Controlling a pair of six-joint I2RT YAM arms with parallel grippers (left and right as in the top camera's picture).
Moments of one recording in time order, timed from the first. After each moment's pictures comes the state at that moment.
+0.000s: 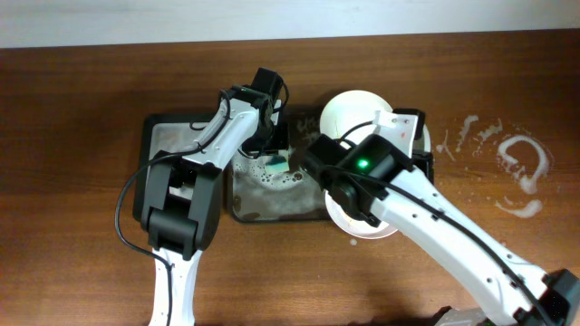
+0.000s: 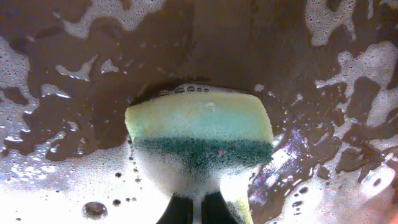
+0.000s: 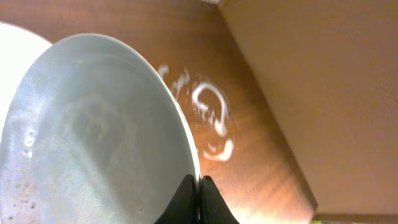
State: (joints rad) left arm -0.38 2.28 1.79 -0.92 0.16 -0.32; right arm 0.72 1.58 1.54 -1.66 1.06 1.04
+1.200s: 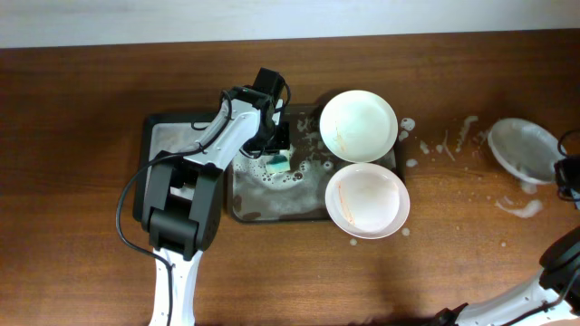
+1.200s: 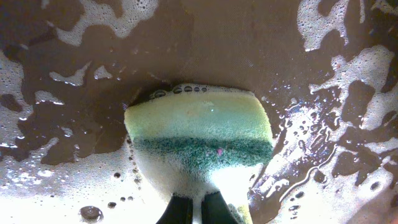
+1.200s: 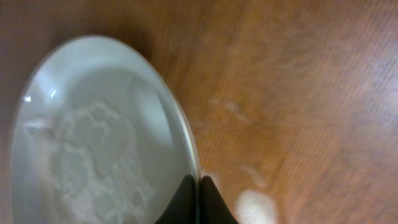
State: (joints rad) left arm -0.39 2.28 1.79 -0.91 0.16 -0.32; right arm -0.87 1.97 1.41 -0.64 -0.19 0.48
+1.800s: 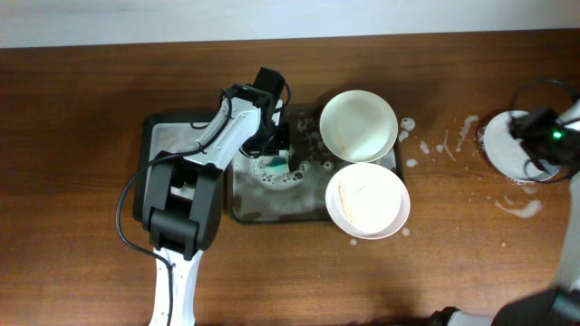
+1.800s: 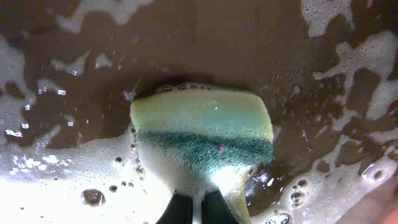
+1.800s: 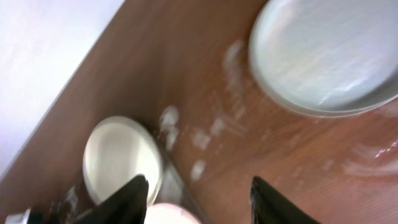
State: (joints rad) left arm -0.39 2.28 1.82 -0.99 0.16 -0.31; right arm -0.53 1.47 1.37 -0.88 -0.36 0.35
